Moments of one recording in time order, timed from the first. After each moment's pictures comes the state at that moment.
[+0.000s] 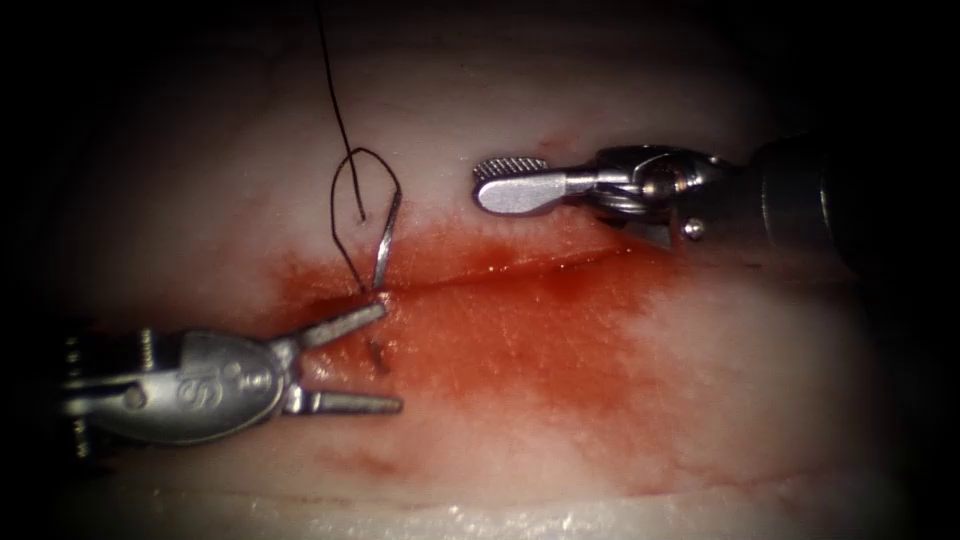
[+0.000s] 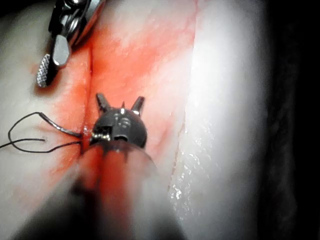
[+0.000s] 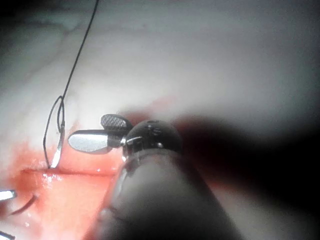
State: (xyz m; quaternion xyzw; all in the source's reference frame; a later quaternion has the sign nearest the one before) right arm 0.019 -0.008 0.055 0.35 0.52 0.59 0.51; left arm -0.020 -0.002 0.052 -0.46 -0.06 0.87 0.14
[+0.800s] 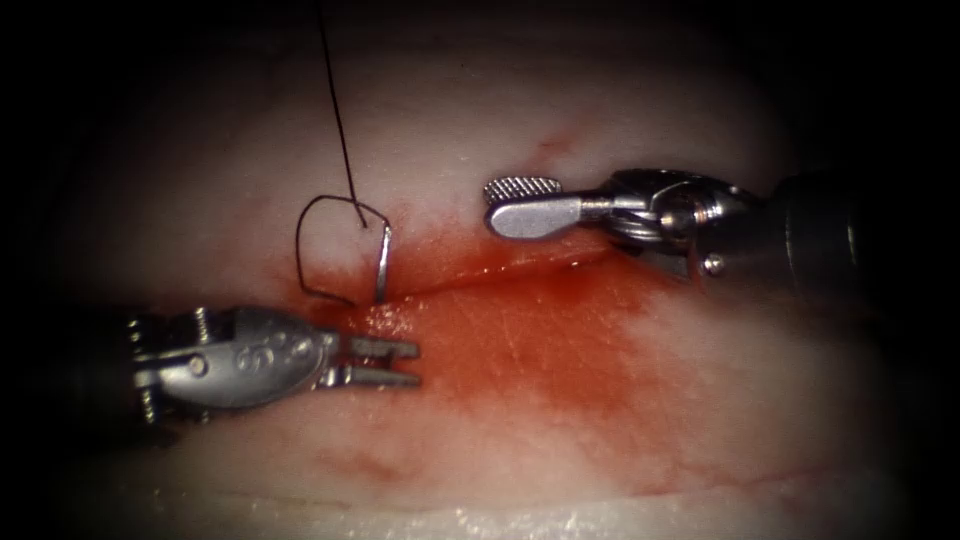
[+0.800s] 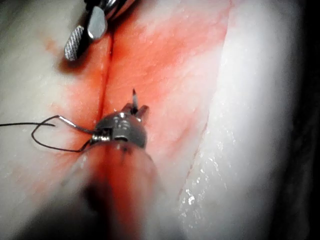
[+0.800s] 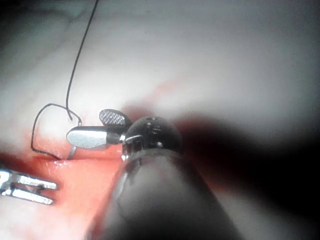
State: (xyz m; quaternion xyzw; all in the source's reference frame) right arm 0.019 -0.010 0.053 0.36 0.53 0.58 0.49; left arm -0.019 -0.001 0.058 -0.45 -0.17 0.86 0.19
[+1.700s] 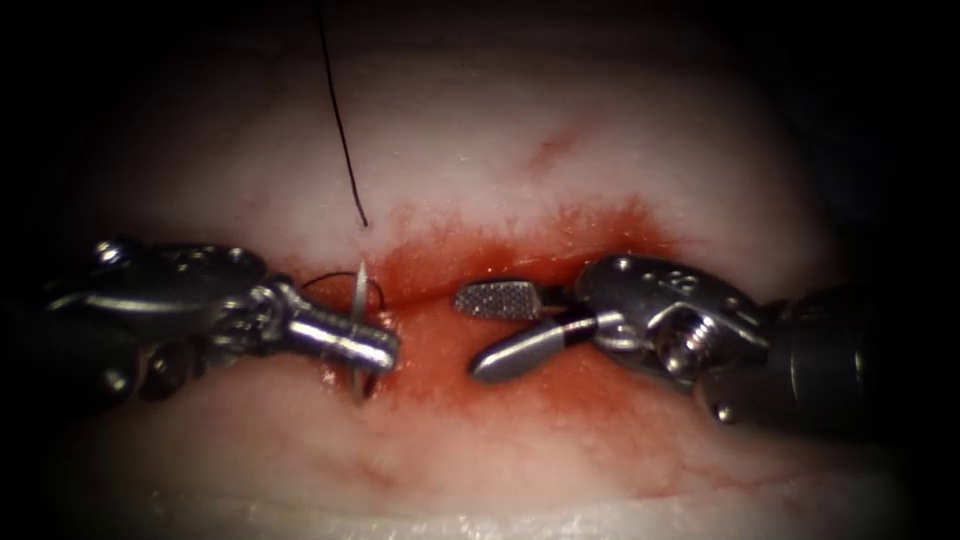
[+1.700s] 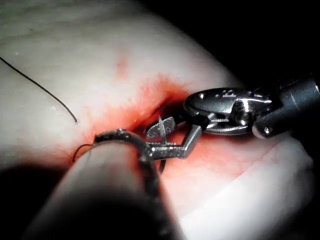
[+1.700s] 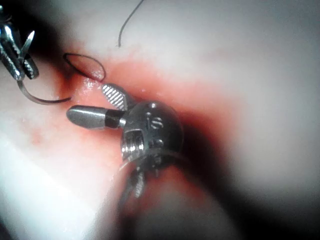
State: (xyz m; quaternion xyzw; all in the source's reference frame) right arm 0.021 -0.015 0.049 0.27 0.59 0.39 0.65; left arm -0.018 0.003 0.050 -0.51 -0.49 0.58 0.40
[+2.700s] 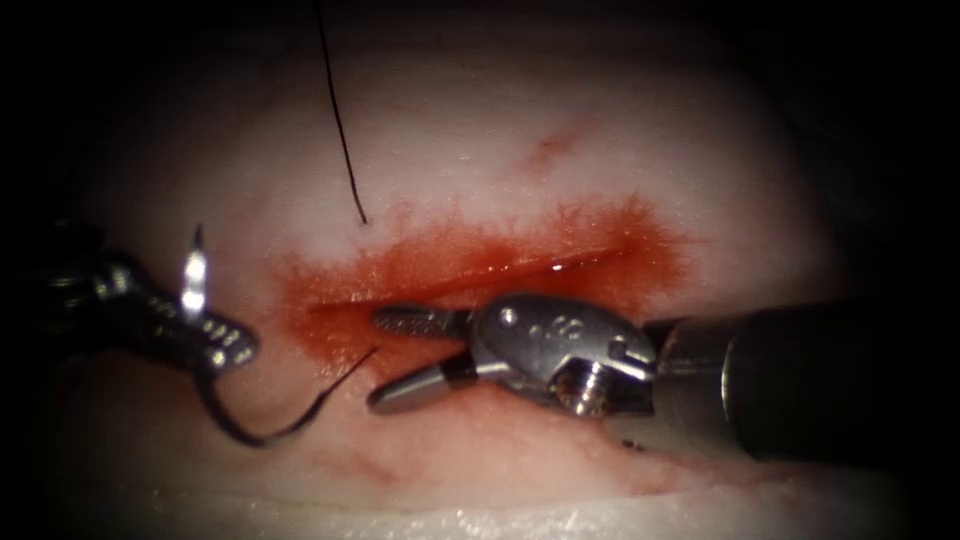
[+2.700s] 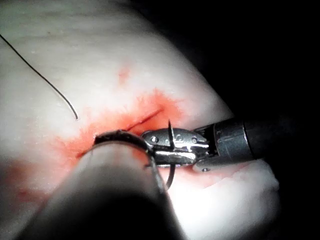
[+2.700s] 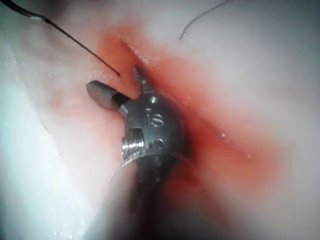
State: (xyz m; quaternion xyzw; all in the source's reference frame) right arm 0.028 -0.020 0.054 0.21 0.54 0.28 0.76; left arm -0.014 0.004 0.041 -0.60 -0.53 0.49 0.36
